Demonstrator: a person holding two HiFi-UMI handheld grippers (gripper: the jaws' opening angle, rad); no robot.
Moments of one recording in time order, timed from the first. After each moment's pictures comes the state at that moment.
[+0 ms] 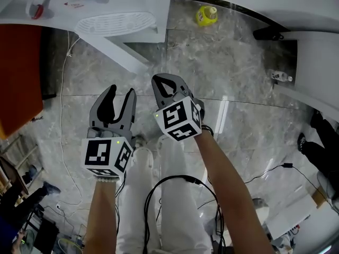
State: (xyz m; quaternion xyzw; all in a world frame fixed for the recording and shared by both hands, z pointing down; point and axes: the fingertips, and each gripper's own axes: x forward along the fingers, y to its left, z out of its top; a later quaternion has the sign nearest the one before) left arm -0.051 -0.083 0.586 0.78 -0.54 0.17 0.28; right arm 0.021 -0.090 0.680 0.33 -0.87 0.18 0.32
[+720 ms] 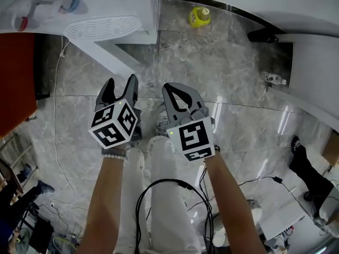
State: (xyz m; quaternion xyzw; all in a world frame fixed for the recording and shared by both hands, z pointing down) left arm -0.035 -0.108 0.674 0.65 -0.61 0.19 0.41; right arm 0.091 -0.089 0.629 0.39 -0.86 0.20 0.27
